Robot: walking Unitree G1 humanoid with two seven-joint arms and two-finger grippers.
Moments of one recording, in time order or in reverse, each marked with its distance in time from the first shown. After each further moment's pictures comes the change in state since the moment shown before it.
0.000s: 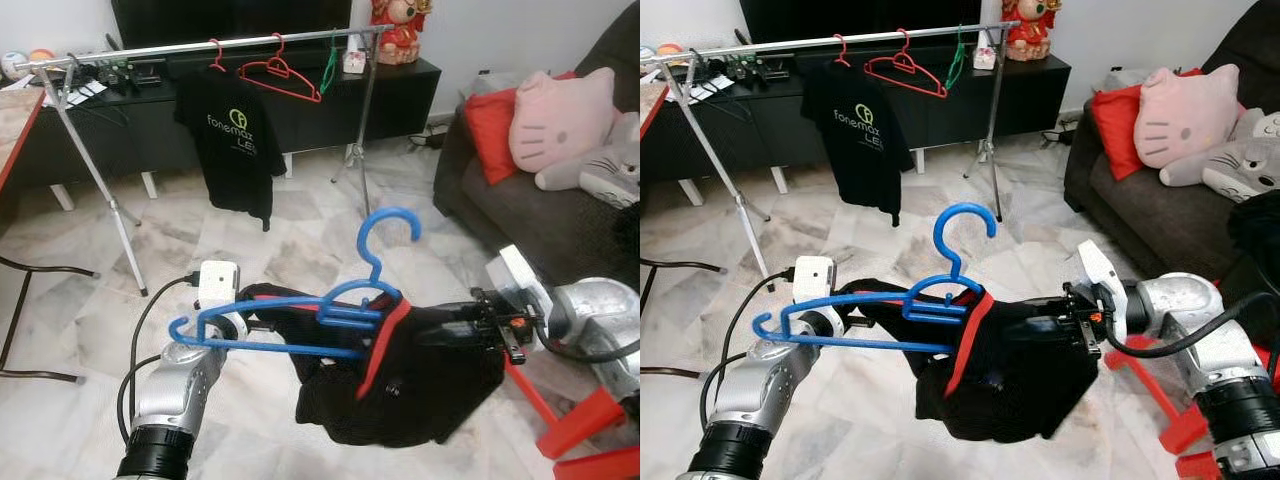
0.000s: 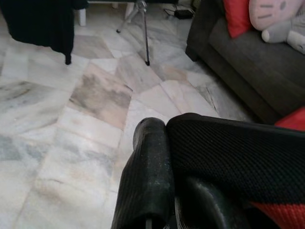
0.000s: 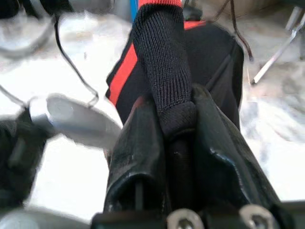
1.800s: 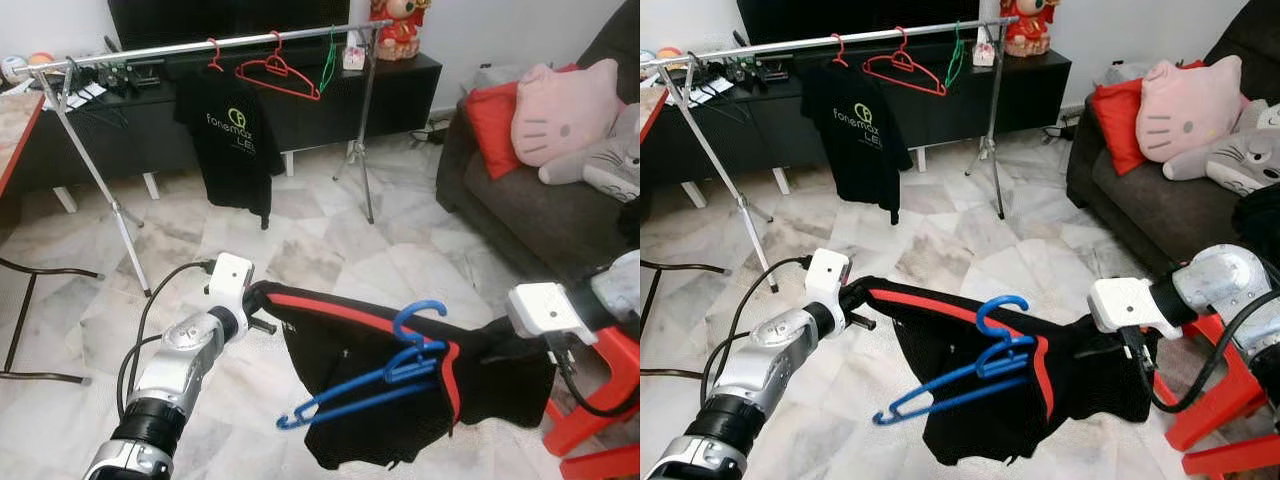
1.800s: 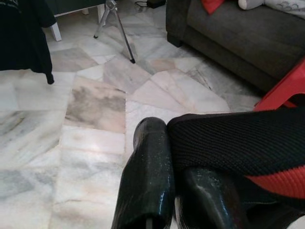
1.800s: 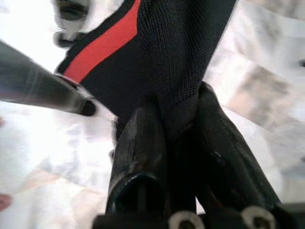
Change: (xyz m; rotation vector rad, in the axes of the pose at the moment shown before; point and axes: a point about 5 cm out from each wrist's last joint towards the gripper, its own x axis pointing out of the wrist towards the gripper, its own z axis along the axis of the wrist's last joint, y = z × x) left arm 0.015 0.011 0.003 0.202 0.019 -0.135; right arm -0.049 -0.017 -0.010 -0.327 0.588 -0.060
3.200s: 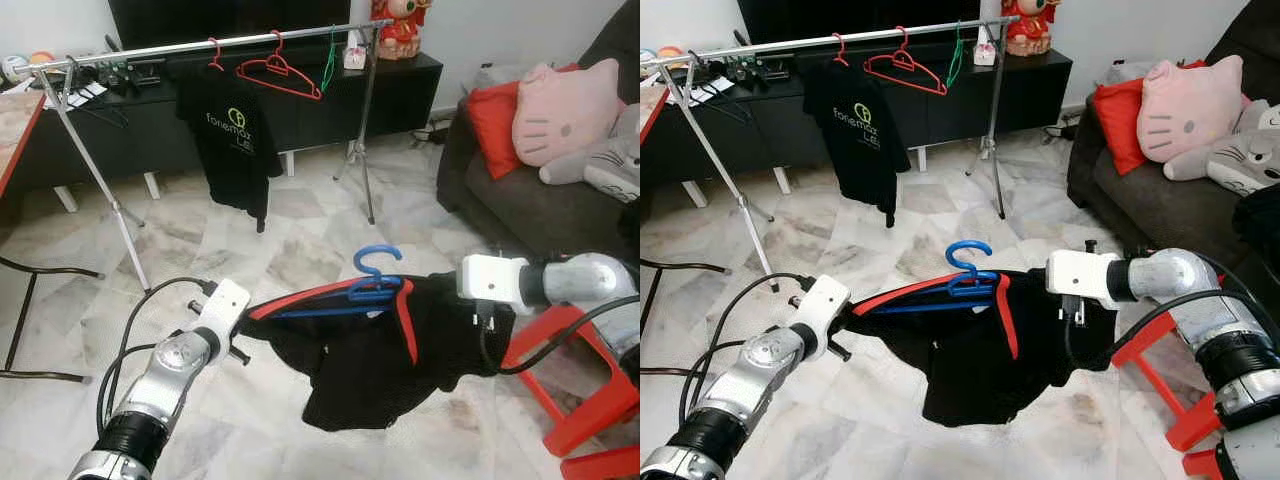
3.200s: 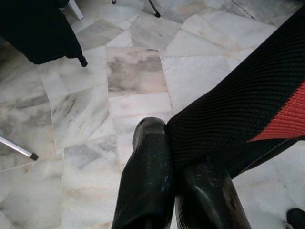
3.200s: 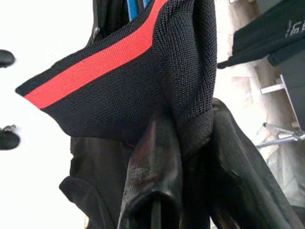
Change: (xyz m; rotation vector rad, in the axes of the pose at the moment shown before) left arm -0.012 0.010 -0.032 0.316 0.194 0.050; right arm 0.033 -0.030 0.007 -0.049 0.032 -0.388
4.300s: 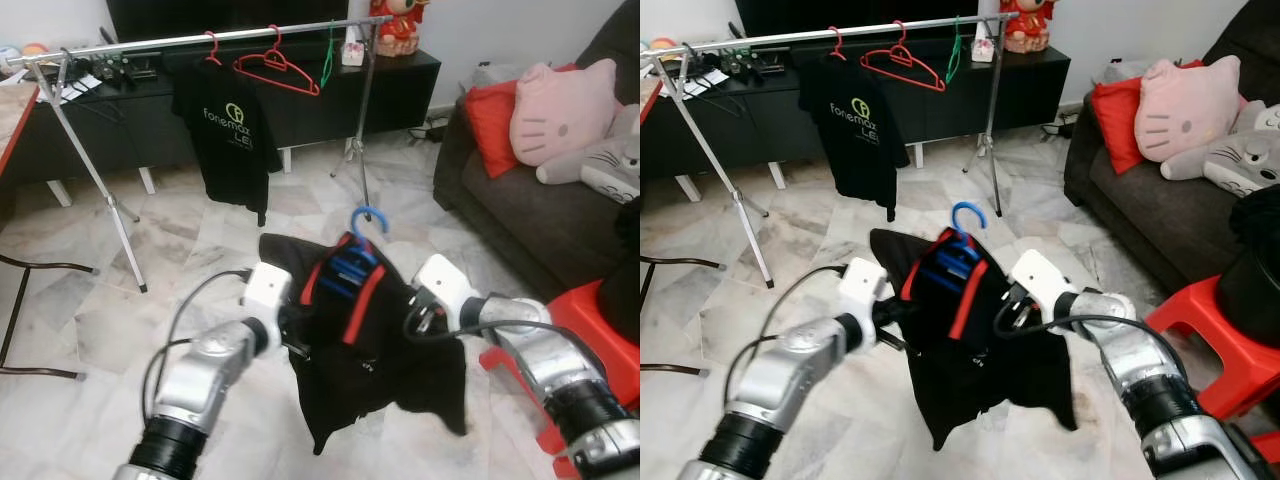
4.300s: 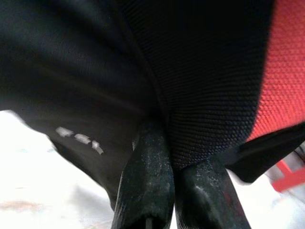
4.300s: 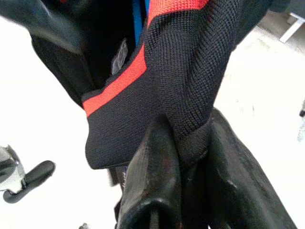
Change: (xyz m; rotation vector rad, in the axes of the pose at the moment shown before) left arm 0.000 -0.074 0.064 -0.327 -0.115 -0.307; right arm 0.068 0.050 0.021 0.593 -0.103 -0.125
